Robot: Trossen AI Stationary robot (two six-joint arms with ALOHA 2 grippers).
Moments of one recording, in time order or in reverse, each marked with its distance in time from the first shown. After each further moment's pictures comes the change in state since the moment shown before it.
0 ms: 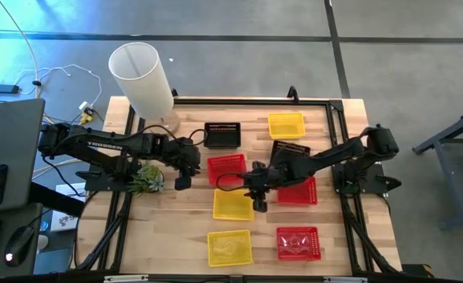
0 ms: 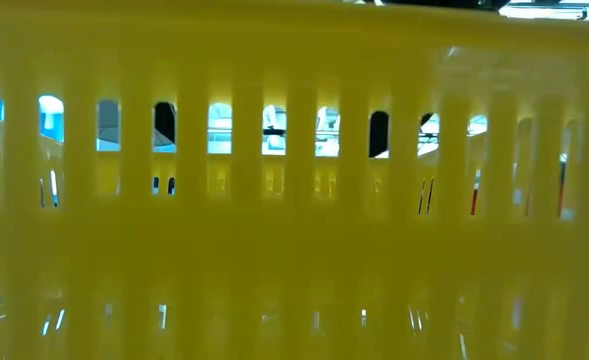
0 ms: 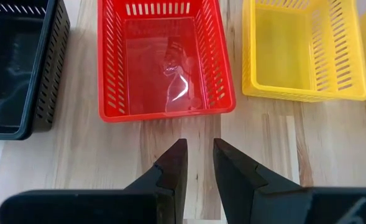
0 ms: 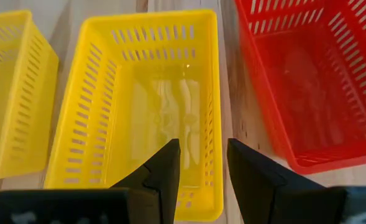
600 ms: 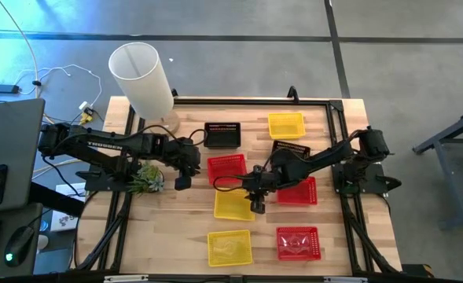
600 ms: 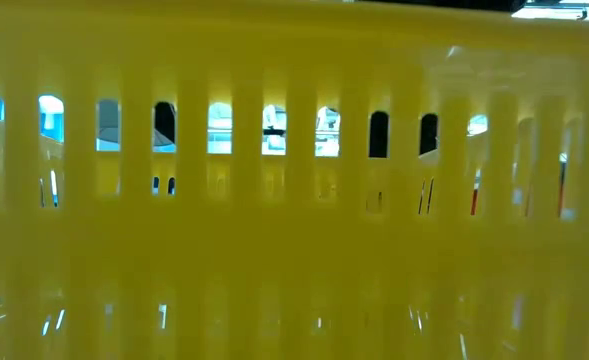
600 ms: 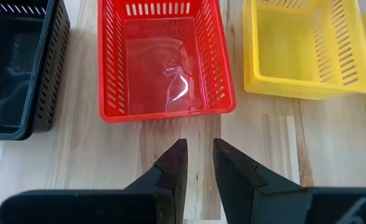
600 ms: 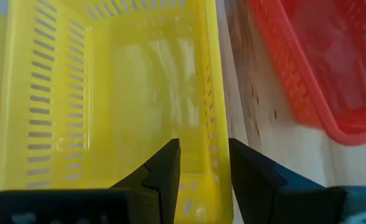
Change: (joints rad) left arm 0.000 0.000 0.000 0.000 0.000 0.000; right arm -0.007 0.095 -0.001 -0.003 -0.028 0.107
